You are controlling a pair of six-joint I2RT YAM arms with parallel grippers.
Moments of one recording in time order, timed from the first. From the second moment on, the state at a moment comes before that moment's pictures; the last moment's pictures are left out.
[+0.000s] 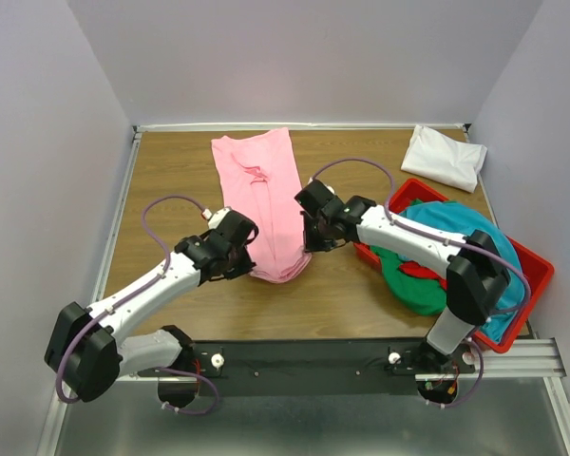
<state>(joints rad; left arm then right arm) -0.67 1.14 0.77 -0.67 -0.16 -0.98 0.84 1.67 1.29 -0.68 0.10 0.69</state>
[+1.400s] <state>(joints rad) -0.29 1.68 1.19 -0.44 -0.17 -0.66 0.60 2.28 2.04 -0.70 0.08 0.53</state>
